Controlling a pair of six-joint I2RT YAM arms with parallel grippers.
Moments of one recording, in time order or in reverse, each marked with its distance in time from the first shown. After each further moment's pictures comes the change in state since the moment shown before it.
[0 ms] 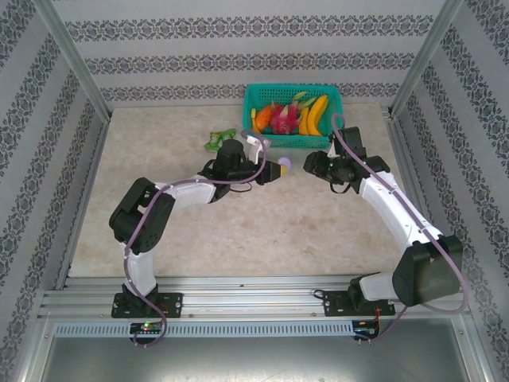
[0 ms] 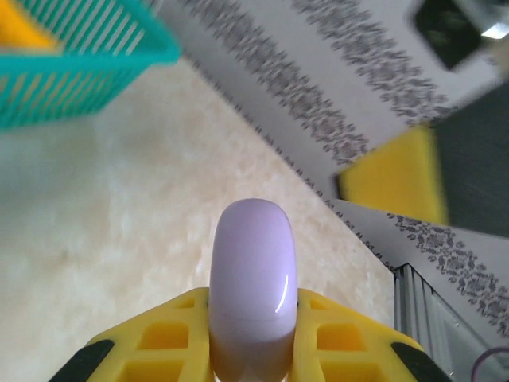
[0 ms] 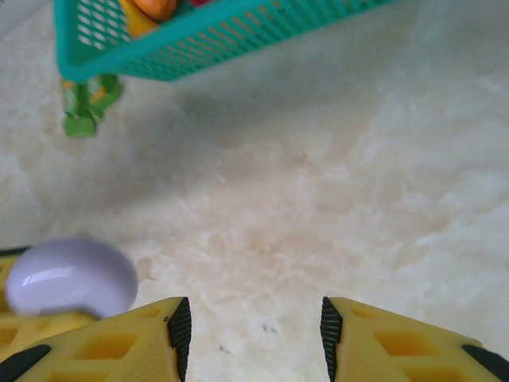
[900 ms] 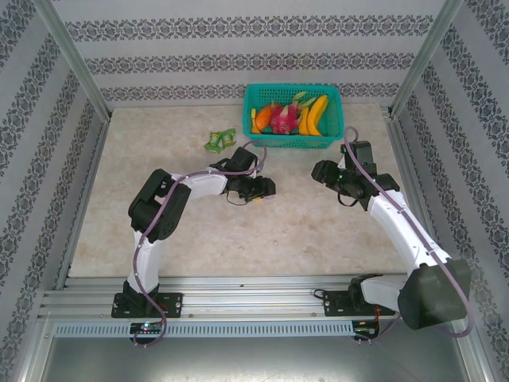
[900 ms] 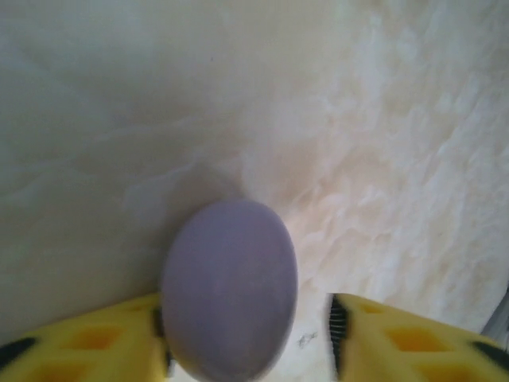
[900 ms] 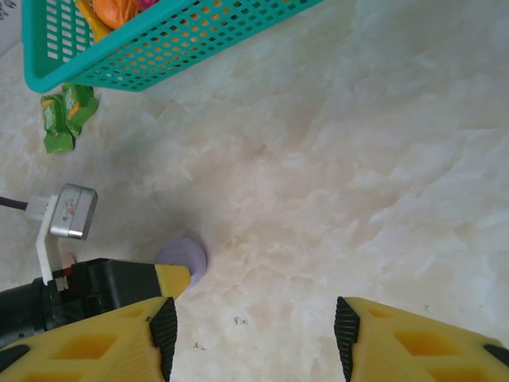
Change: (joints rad) left arm 0.000 0.162 0.179 -0.632 -0.146 -0.174; right arm -0.054 -0.150 -0.153 0.063 0.011 0.029
